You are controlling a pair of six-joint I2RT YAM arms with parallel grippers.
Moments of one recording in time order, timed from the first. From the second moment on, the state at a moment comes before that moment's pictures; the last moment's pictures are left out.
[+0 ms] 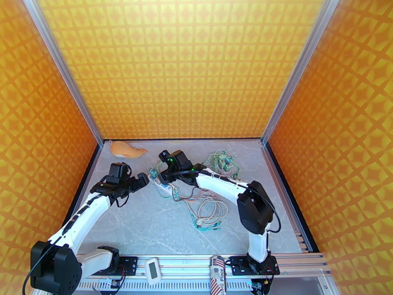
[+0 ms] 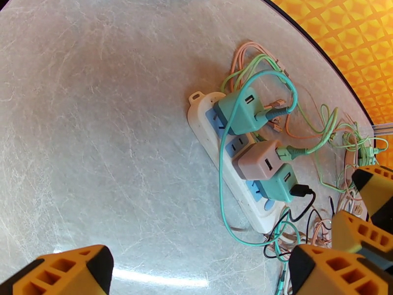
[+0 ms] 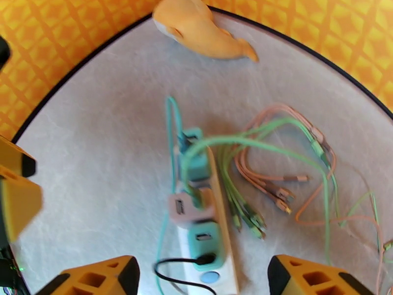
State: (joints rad) left arm -0.18 1.21 0.90 -0.58 0.12 -0.66; right arm 0.77 1.95 1.56 -0.32 -0.09 0.06
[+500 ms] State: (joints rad) left arm -0.18 1.22 0.90 -0.57 0.17 -0.66; right arm 0.78 2.18 1.69 -0.41 -0.07 0.02
